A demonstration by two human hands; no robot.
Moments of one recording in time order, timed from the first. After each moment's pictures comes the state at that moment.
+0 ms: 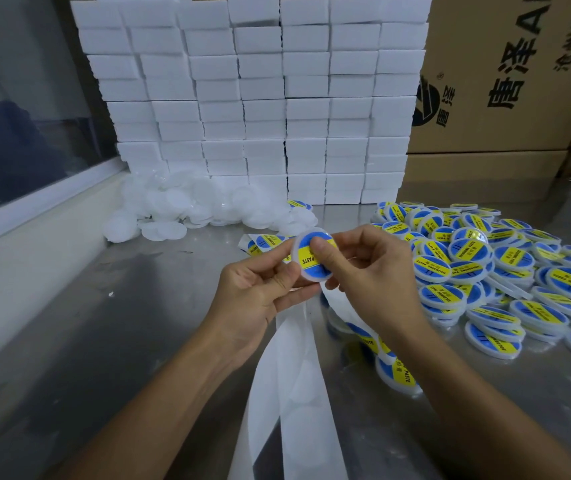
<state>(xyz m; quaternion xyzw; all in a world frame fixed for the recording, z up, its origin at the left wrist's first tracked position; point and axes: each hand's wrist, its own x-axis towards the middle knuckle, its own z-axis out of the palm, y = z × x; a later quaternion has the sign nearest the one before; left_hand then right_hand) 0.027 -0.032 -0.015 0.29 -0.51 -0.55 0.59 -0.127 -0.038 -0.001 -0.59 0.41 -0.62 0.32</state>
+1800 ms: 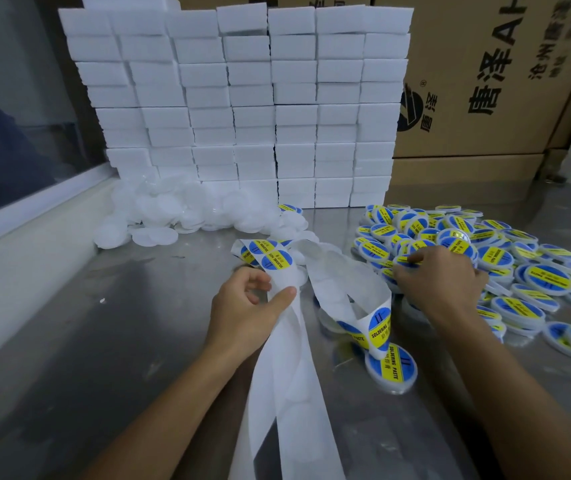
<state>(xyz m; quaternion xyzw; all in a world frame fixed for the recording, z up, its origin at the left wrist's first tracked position) 0.030 -0.047 -0.046 0.59 -0.54 -0.30 0.52 -0.218 -0.079 -0.025 -0.51 0.80 -0.29 -0.03</state>
